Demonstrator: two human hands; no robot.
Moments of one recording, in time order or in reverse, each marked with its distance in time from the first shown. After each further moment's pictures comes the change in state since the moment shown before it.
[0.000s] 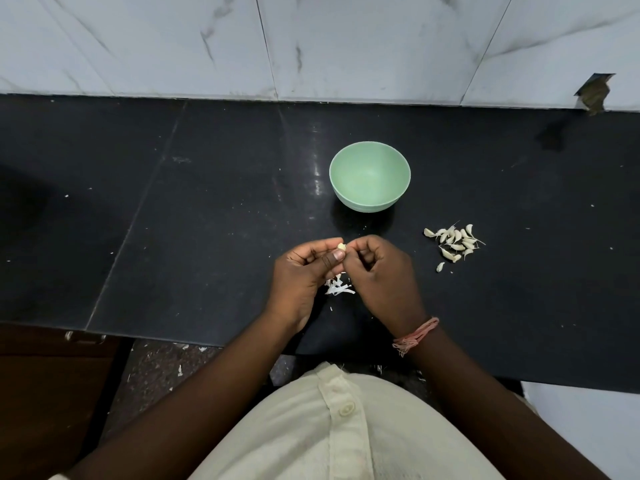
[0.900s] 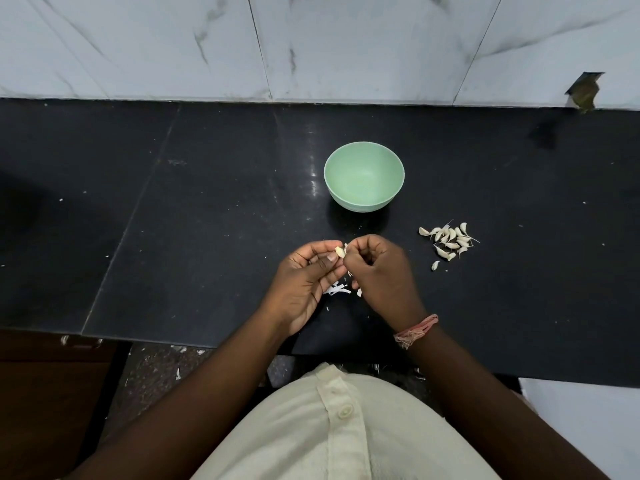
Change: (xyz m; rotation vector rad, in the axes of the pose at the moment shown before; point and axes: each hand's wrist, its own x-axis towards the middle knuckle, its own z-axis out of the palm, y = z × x) left_hand 0.000 0.001 -0.002 -0.099 -0.111 -0.162; right_hand 0.002 0.002 -0.004 0.202 -0.053 0.183
